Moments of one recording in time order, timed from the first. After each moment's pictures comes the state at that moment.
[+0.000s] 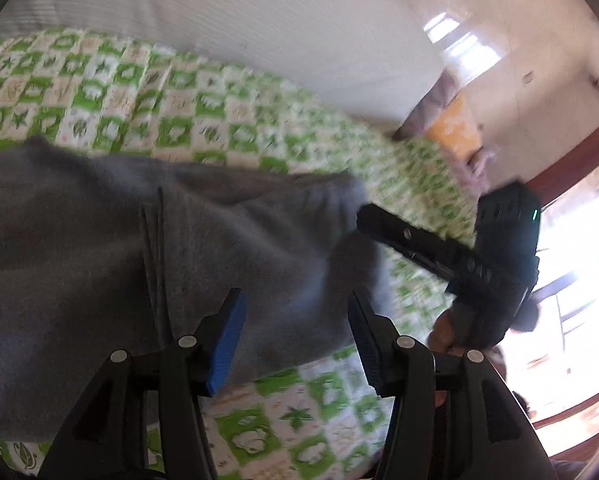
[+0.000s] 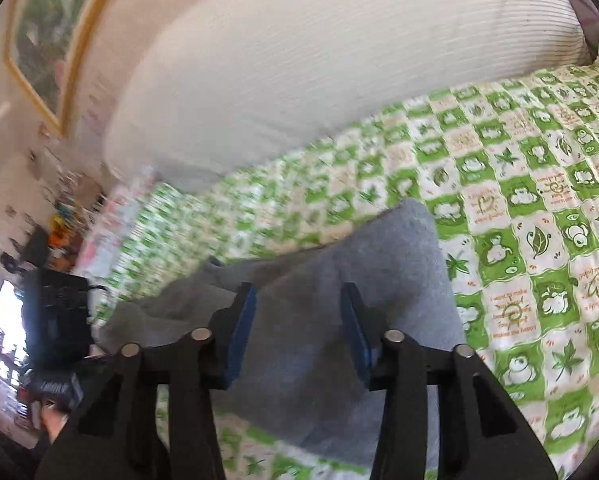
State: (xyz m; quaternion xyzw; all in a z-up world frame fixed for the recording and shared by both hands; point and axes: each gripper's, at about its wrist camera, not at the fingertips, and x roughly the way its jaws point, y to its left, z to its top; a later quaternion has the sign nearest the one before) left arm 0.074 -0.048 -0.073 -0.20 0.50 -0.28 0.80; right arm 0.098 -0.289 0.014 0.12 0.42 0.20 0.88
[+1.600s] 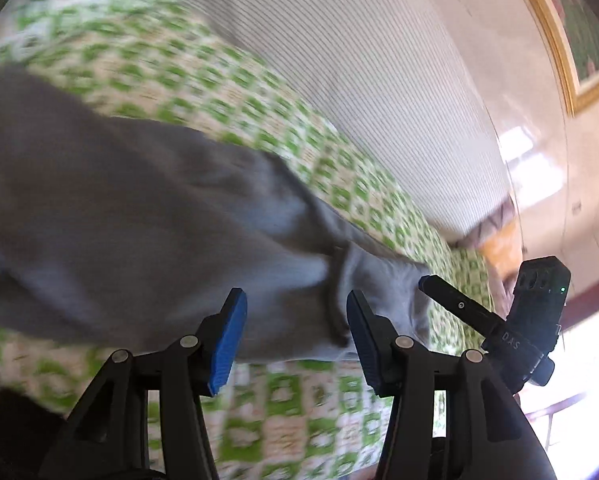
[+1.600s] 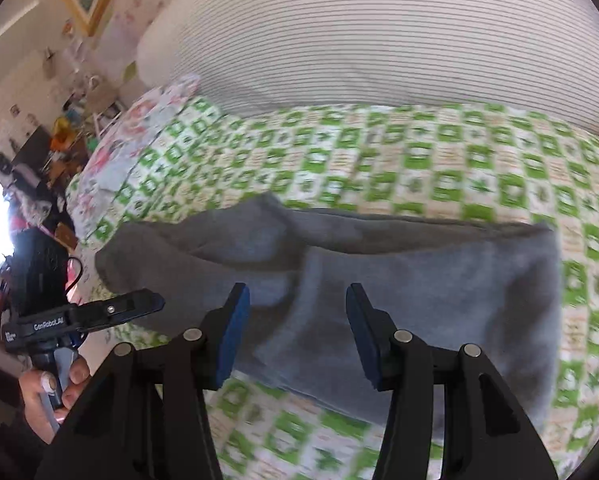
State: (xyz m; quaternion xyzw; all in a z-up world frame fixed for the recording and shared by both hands) left arm -0.020 0.126 -0.057 -0.34 0.43 -0.09 0.83; right arm 0.076 -0.162 0.018 -0.02 0.47 0.27 0.84
